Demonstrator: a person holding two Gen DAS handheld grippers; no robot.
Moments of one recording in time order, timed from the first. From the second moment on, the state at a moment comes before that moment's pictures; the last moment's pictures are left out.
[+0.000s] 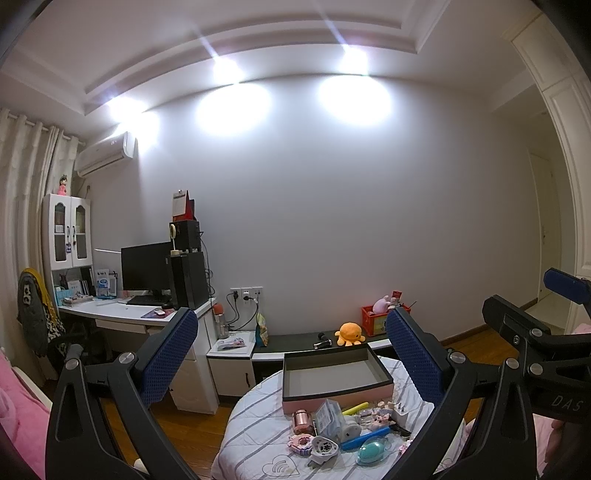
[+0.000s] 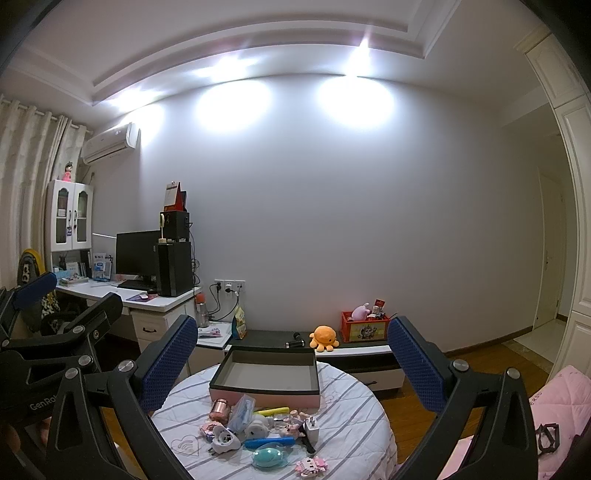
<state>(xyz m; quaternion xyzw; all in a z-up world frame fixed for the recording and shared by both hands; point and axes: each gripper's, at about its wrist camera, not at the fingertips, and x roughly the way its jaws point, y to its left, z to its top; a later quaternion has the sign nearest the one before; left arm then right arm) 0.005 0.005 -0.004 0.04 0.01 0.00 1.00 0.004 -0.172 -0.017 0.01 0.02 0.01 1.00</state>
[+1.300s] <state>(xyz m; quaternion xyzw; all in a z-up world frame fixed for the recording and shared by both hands) 0.158 0.014 -0.224 0.03 0.24 -0.05 0.97 0.133 -0.208 -0.207 0.05 0.22 0.01 0.97</state>
